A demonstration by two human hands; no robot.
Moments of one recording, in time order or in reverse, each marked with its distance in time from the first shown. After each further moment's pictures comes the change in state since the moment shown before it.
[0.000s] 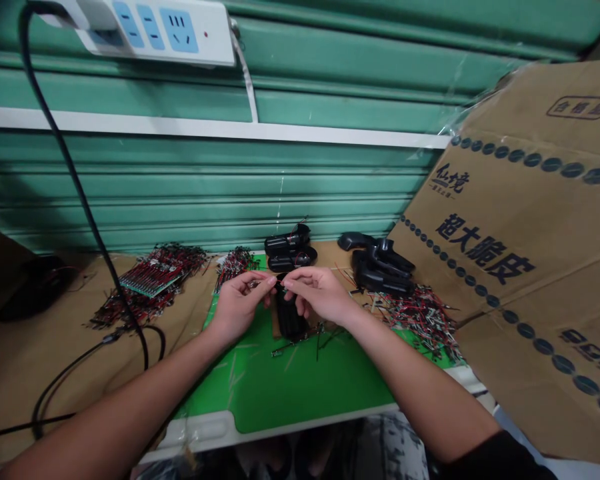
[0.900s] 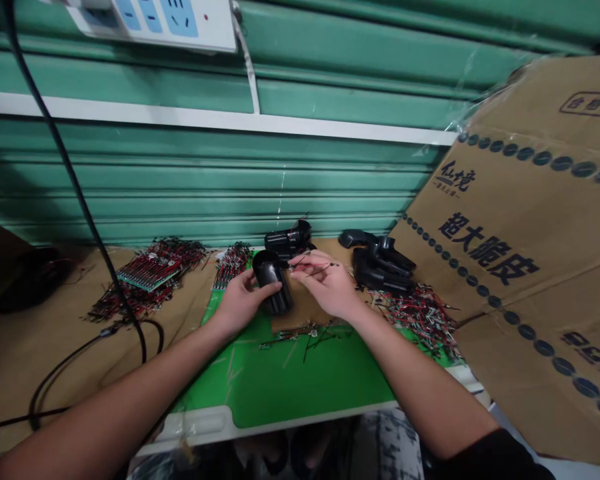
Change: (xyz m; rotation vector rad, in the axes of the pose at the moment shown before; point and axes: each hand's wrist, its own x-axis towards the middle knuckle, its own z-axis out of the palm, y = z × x) left_hand 0.005 -0.017 -0.003 0.078 0.085 -0.180; right_hand 0.004 0.005 -0.014 -0.291 0.196 -0.400
